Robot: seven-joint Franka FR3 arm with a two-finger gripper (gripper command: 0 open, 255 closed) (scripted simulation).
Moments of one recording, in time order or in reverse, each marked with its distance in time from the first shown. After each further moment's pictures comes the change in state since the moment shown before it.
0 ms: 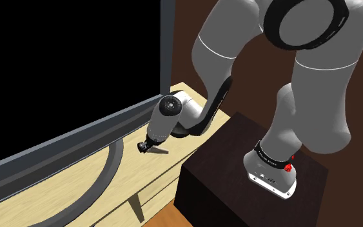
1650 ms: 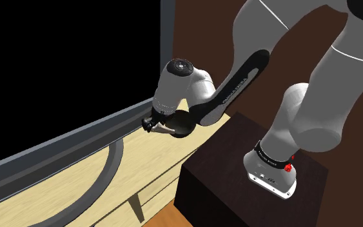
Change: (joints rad) arm -0.275 -0.380 0.274 -0.190 0.577 -0.185 -0.626
